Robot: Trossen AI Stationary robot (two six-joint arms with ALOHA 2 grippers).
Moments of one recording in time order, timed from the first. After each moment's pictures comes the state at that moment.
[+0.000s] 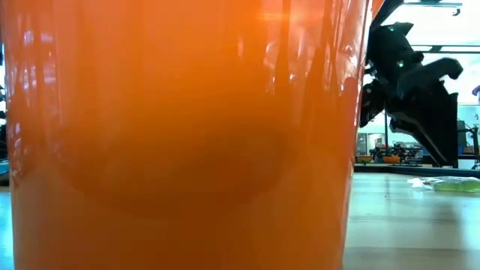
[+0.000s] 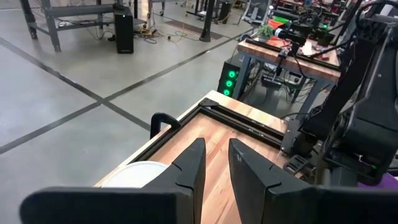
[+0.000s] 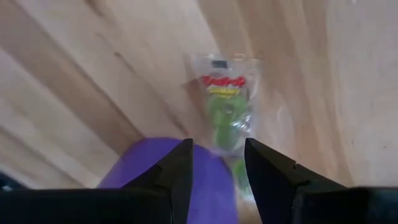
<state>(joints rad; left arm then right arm) 0.27 1.20 1.19 -0.23 -0.20 -0.21 0.02 1.64 0.93 -1.05 -0.31 0.45</state>
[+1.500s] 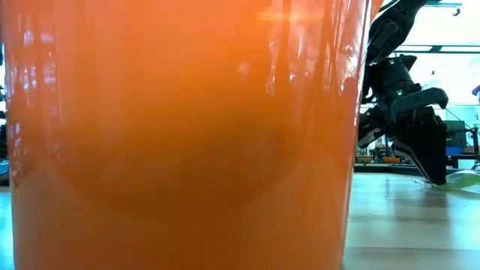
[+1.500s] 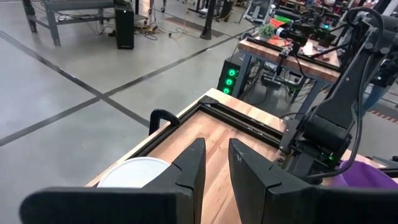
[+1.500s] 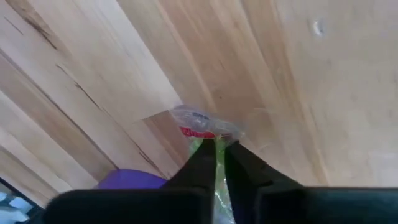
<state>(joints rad) 0.27 1.20 1.19 -0.24 -0.20 -0.23 -0.13 1.64 0.74 -0.80 -0.39 0.34</state>
